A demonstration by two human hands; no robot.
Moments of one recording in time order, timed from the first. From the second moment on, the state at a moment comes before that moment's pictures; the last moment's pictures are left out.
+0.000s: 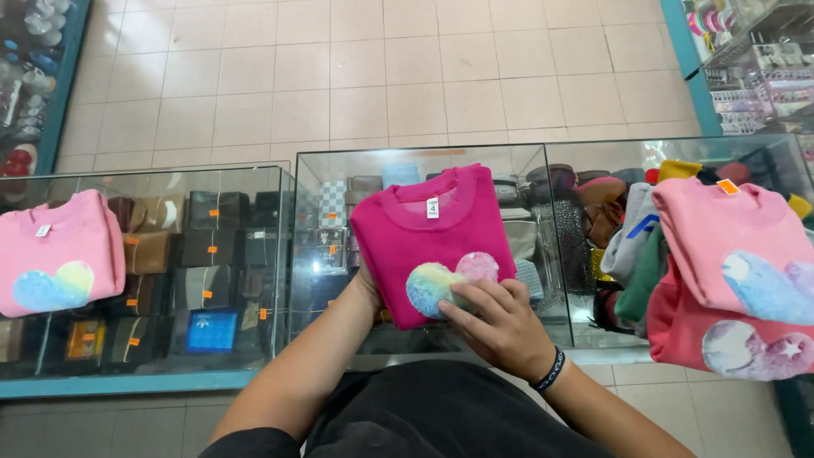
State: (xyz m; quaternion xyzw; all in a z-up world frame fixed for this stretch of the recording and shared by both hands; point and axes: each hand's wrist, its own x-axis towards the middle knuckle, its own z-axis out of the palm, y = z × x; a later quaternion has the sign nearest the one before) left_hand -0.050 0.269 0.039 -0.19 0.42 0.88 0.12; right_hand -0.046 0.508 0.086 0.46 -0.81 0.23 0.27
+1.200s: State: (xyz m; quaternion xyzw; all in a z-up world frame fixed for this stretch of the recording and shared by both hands) left_hand -0.025 0.165 0.040 -0.17 0.67 0.71 0.16; right_hand -0.049 0.435 0.019 -0.15 -0.74 0.65 -0.10
